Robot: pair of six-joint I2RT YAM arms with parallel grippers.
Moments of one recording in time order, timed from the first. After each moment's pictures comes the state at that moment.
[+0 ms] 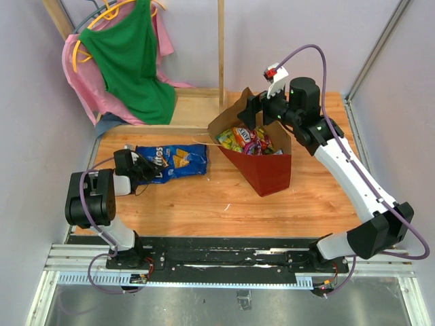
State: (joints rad) left arm 0.14 1.61 0.48 0.45 0.38 -0.80; right arm 0.45 1.41 1.48 -0.34 -0.30 0.02
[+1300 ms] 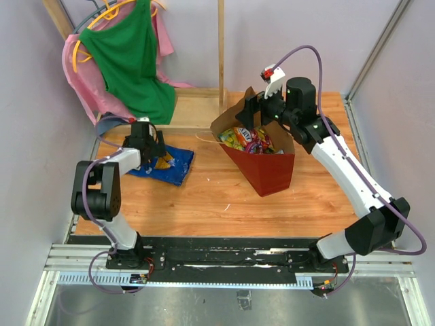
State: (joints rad) left arm -0.03 1.66 0.92 0.00 -0.16 -0.21; right arm 0.45 1.44 1.48 -0.33 -0.31 0.02
